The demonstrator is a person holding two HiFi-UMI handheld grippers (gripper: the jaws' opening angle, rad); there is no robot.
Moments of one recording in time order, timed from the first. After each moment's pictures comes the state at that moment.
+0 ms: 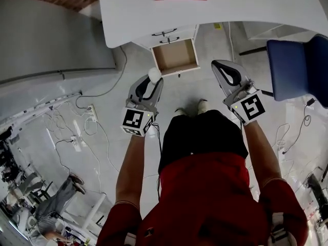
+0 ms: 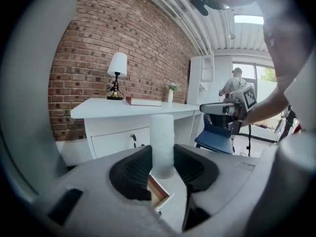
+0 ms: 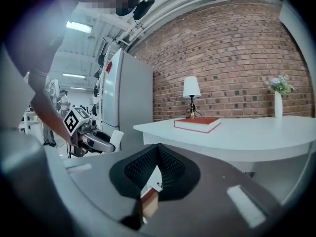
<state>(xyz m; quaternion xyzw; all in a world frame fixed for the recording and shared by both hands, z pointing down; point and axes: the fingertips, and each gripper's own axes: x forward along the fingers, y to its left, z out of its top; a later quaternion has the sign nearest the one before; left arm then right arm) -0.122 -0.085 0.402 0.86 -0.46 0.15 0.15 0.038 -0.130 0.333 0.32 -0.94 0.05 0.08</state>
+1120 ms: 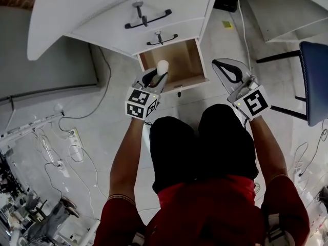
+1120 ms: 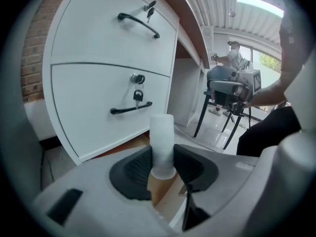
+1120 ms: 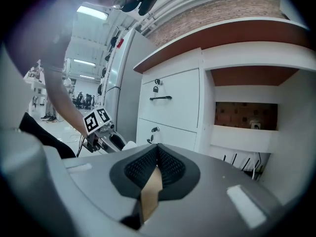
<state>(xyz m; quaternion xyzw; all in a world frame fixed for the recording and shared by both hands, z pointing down) -0.123 -0.172 0.806 0.87 -0.39 0.25 0.19 0.028 -0.184 0.680 0.29 -0.95 0.00 0.09</state>
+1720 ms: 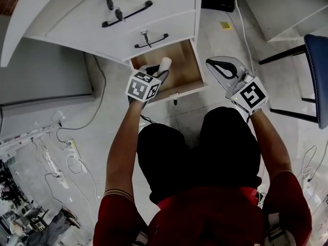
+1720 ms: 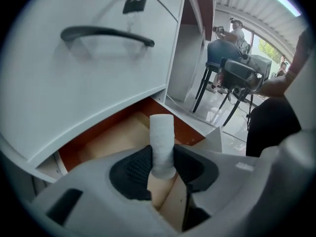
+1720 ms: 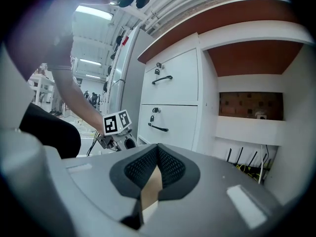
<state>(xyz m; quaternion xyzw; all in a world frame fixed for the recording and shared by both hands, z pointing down) -0.103 -0.211 0.917 0.84 -0.31 0.37 0.23 0.035 -0.198 0.759 0.26 -0.96 -0.02 0.10</state>
